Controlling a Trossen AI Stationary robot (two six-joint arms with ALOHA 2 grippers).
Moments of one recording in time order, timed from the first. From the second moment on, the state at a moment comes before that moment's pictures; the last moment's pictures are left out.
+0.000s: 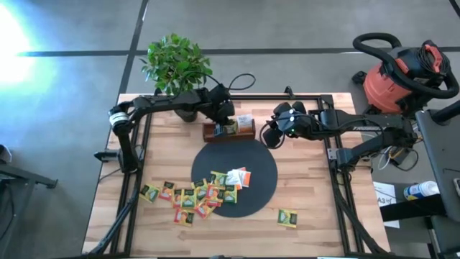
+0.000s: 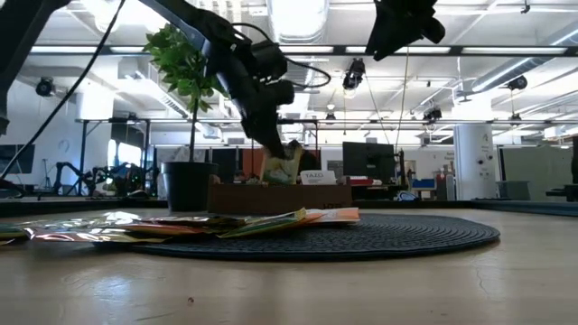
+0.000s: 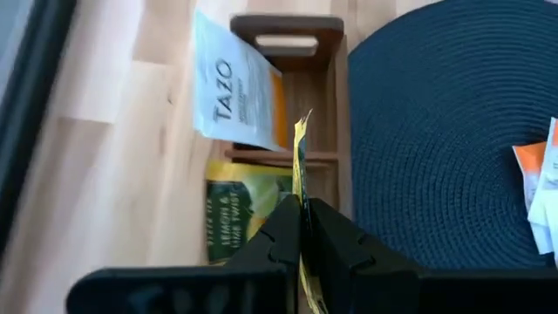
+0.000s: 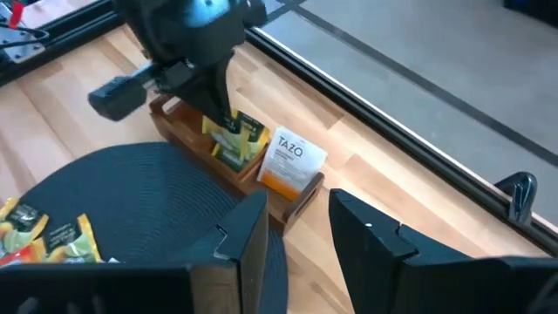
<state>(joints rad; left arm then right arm) 0.46 1.81 1.41 -0.58 0.22 0.28 -0.02 1.29 1.28 -0.83 0.55 0.58</state>
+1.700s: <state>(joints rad) 0.35 1.61 1.31 -0.50 0.02 0.09 -0.02 1.29 1.25 -0.93 0.38 0.52</state>
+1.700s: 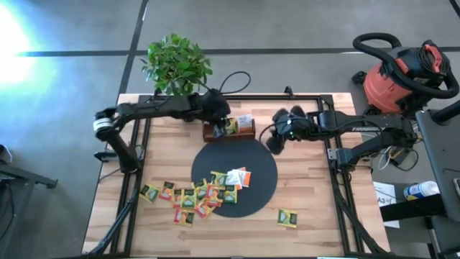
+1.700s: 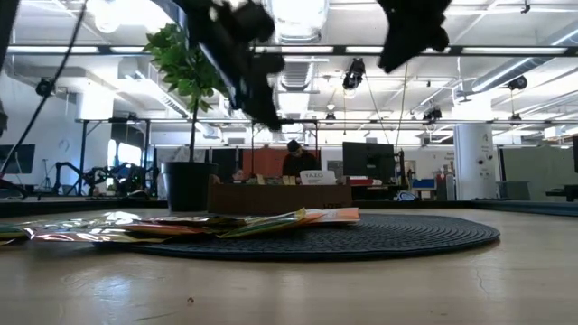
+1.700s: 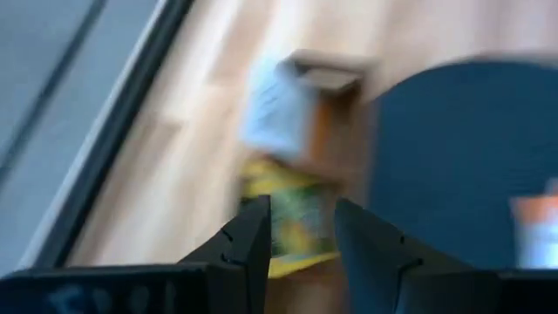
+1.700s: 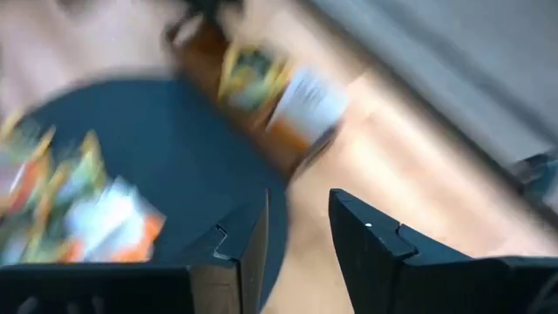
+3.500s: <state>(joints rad) -0.32 1.94 1.37 0.03 0.04 -0.27 0.87 1.63 0.75 -0.27 0.20 2.27</state>
